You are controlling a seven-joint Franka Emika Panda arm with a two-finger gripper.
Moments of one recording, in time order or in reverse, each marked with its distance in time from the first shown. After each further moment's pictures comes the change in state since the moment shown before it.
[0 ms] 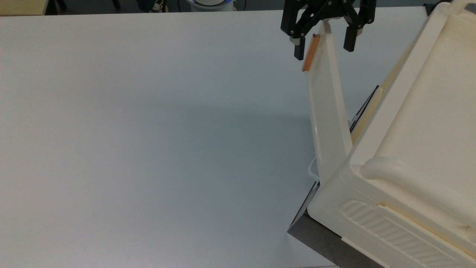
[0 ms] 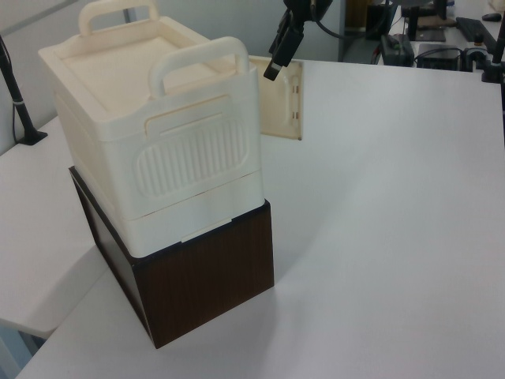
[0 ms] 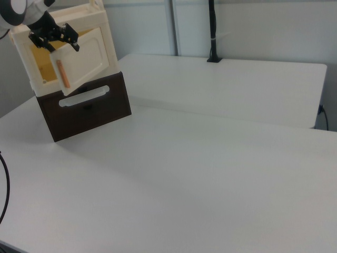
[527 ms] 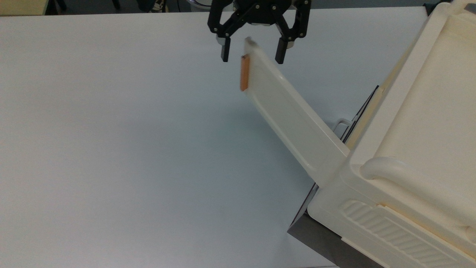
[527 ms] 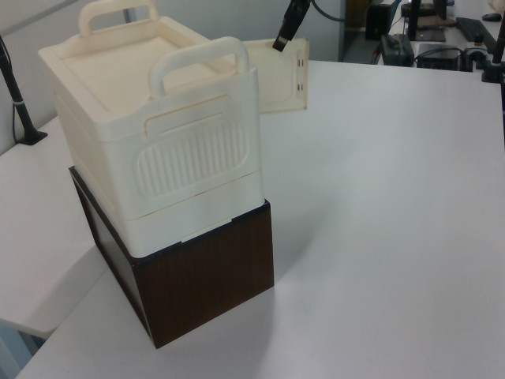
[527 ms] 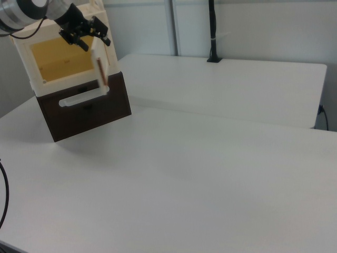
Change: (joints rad) arm -0.142 -0.019 -0.003 0.001 -0.115 -0.014 0.000
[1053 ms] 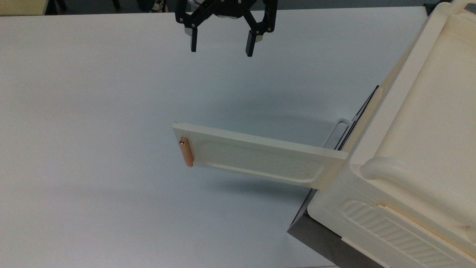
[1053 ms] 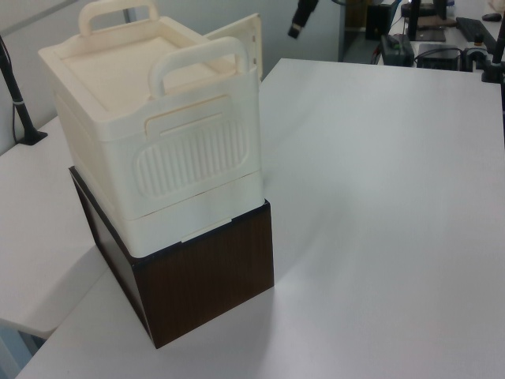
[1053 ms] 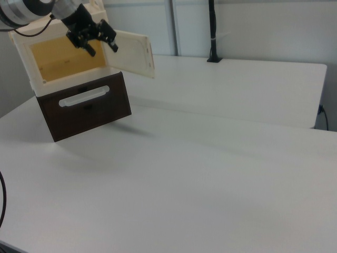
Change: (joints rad) arm -0.060 -0.025 0.011 -0.005 0.032 -0.116 -0.014
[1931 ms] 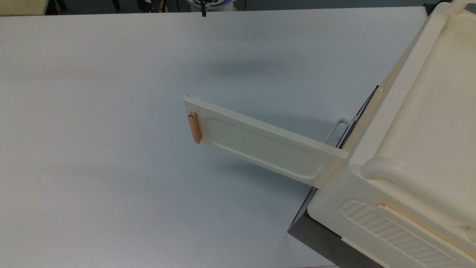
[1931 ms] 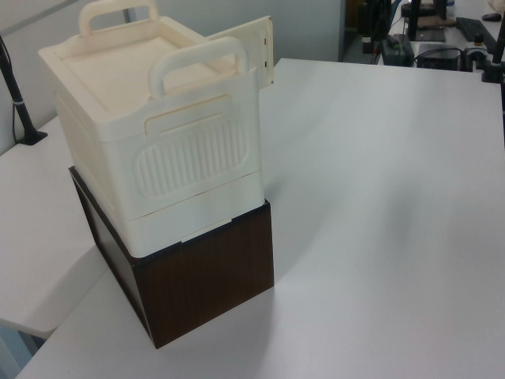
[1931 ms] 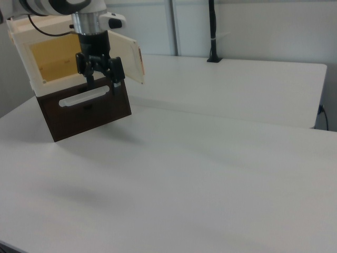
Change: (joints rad) arm -0.202 -0.040 -0.008 -0.009 0.250 -0.530 -0.048
